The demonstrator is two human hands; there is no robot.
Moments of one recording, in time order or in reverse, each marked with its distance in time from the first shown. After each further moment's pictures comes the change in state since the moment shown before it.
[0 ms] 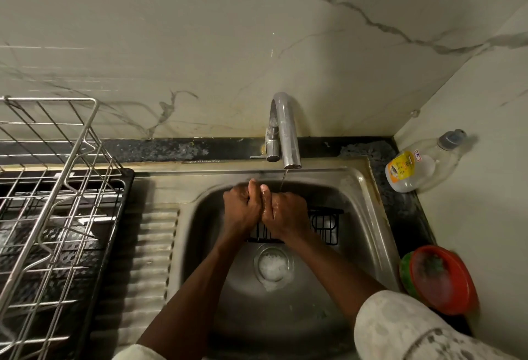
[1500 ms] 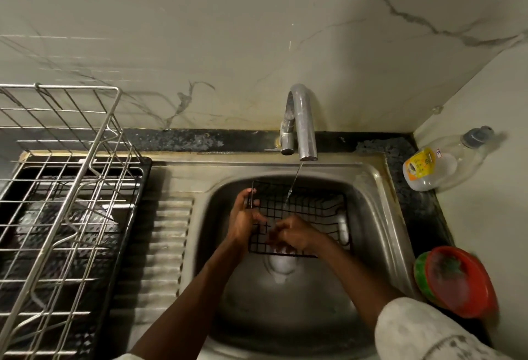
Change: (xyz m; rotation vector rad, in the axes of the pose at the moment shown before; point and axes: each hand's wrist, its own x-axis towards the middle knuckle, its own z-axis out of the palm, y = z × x) left_hand -0.036 -0.019 -0.027 -0.475 -0.151 -0.645; right_hand -0.034 0.032 0.019 0.752 -0.884 0.525
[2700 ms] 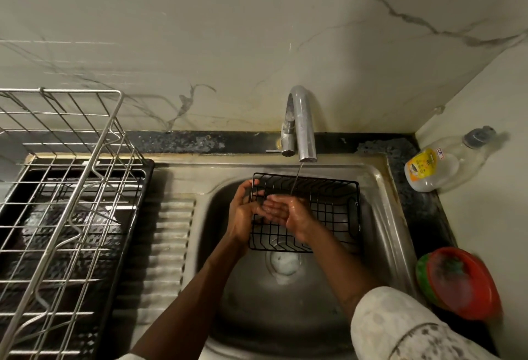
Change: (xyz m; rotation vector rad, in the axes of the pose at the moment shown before) left_hand 0.000 0.013 -0.003 0.031 -0.072 0.124; right_hand 0.018 -0.029 -0.002 0.775 0.091 0.018
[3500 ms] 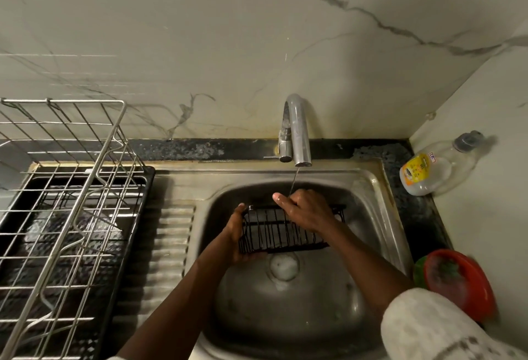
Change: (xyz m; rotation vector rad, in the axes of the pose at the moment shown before) left_hand -0.009 0.015 -0.004 -0.065 0.084 -0.730; right_hand -0.029 -0.044 -0.019 -1.329 0.192 -0.480
